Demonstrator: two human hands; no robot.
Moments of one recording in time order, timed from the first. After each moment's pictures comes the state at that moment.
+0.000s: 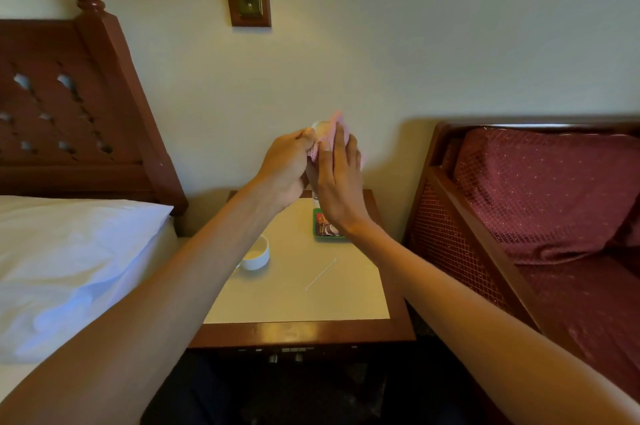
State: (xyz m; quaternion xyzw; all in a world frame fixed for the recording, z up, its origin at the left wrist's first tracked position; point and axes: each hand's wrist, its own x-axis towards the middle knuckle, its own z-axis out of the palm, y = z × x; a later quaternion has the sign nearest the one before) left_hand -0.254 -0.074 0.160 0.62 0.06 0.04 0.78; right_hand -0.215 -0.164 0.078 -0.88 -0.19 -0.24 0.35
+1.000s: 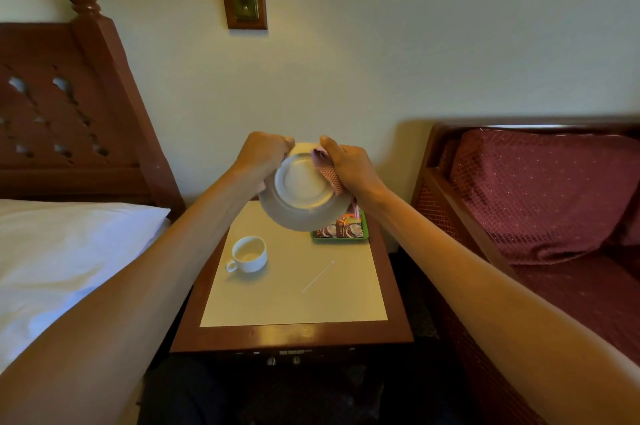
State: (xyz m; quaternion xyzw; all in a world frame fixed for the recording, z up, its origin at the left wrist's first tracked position) left_hand -0.227 -0.035 0.162 0.76 0.14 0.08 0.63; right_hand -0.216 -0.191 0.133 -0.76 -0.09 0.00 0.64
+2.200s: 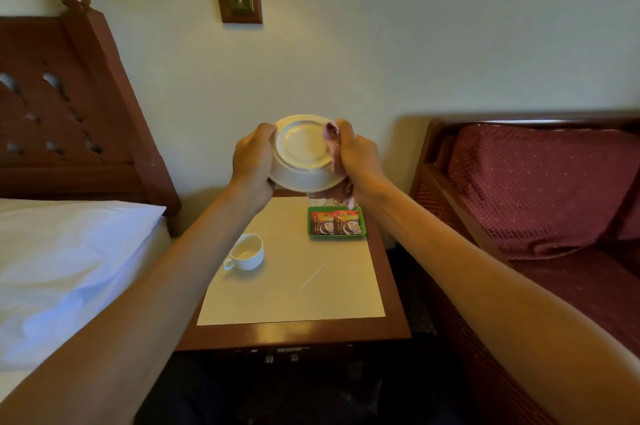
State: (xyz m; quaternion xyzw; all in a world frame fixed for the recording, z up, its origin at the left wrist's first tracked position) left_hand -0.247 -0.048 0.151 0.61 0.15 0.12 0.77; right_hand -0.224 -0.196 0.148 -0.72 0.02 0.00 0.69
